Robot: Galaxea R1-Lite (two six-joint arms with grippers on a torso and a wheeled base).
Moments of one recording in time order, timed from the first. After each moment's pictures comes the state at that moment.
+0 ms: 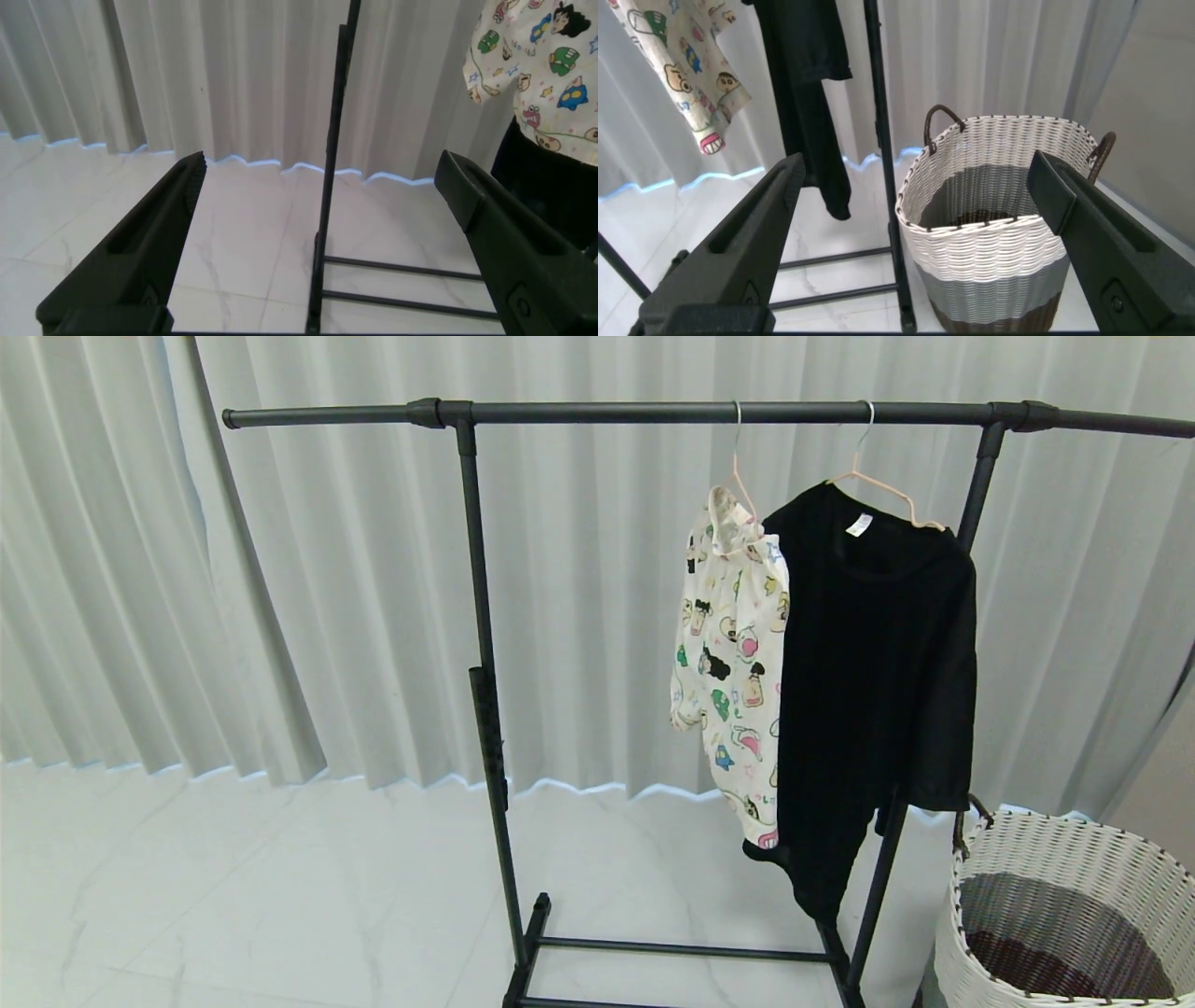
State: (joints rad) left arm 0.00 0.00 0.00 0.00 0.01 0.00; right arm 0.01 0.00 0.00 -0.01 -0.12 0.11
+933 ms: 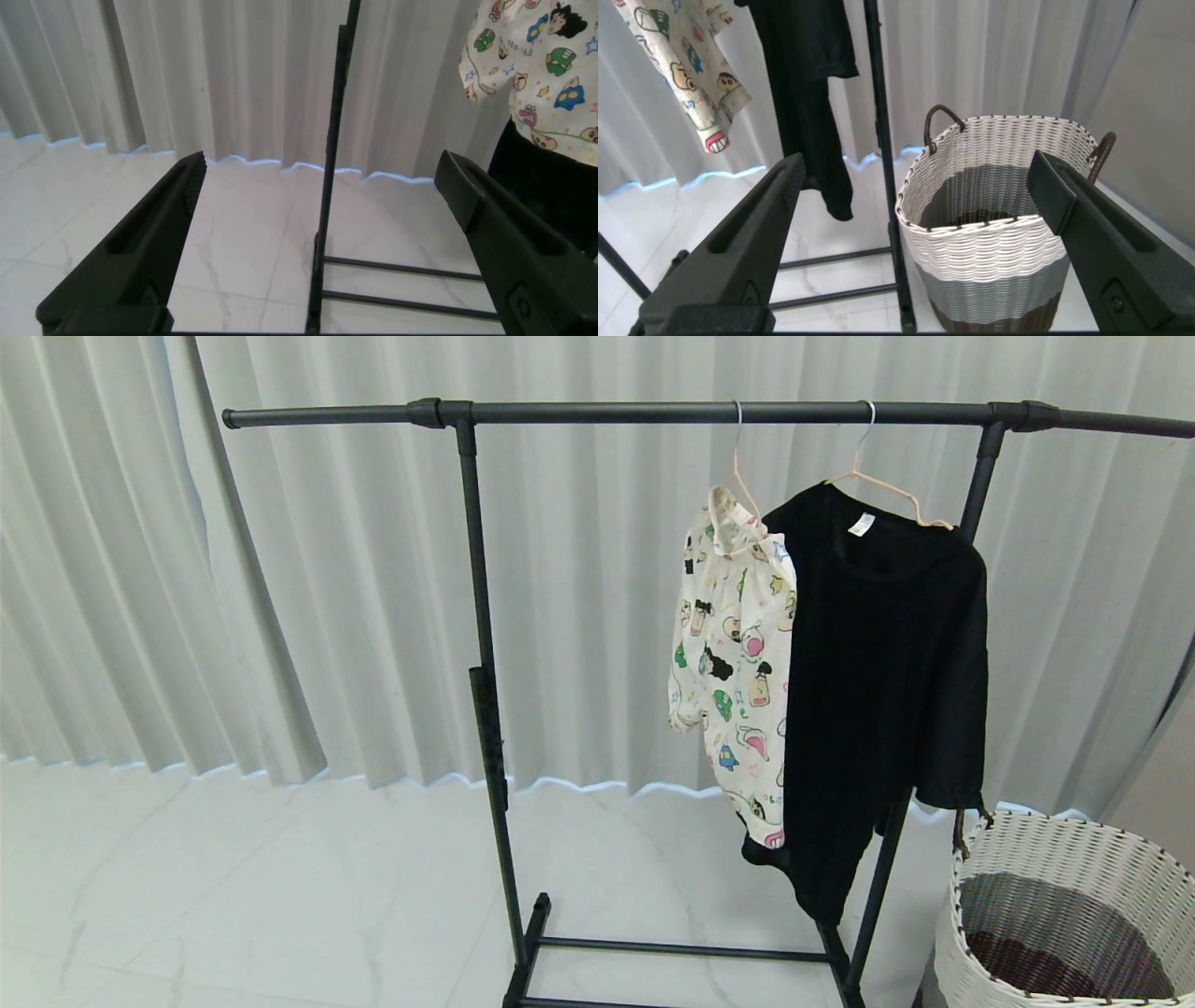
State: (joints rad) left arm -0.01 0.00 0.00 0.00 0.01 0.00; right arm 0.01 0.00 0.00 -0.01 -0.12 0.11
